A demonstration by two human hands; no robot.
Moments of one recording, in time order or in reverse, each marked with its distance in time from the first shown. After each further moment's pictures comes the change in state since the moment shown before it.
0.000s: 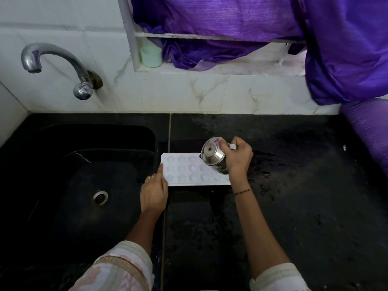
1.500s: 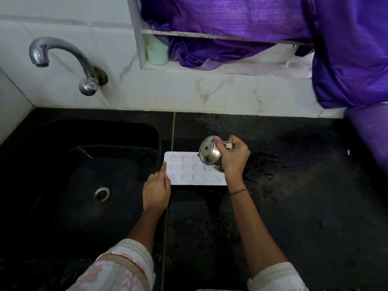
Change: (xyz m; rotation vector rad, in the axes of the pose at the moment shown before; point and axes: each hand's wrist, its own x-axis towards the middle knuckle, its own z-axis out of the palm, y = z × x) left_hand 0.000 -0.001 0.000 -0.023 0.011 0.010; right_hand -0.008 -0.004 0.017 -0.050 -0.016 -0.091
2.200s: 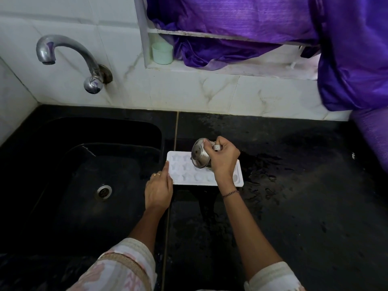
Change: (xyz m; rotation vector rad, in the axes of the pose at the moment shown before) left_hand 0.001 0.002 -0.002 0.000 -0.009 -0.007; right_hand -0.015 -0.002 0.025 -0.038 -0.105 -0.107
